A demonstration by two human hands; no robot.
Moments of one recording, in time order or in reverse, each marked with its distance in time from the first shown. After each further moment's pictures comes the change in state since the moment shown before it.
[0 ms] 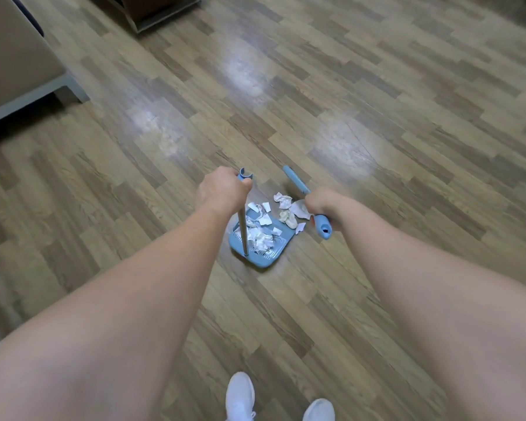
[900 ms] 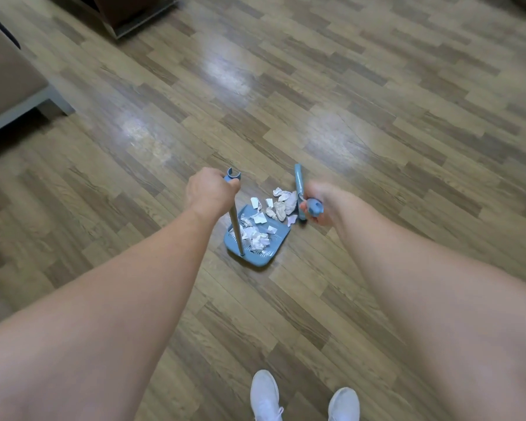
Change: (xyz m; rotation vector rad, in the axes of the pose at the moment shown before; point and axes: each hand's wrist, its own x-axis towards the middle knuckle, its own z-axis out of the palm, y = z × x) left_hand 0.015 -0.042 -0.036 -0.015 -0.003 0.024; right_hand -0.004 -0.027 0.038 0.725 -0.031 0.102
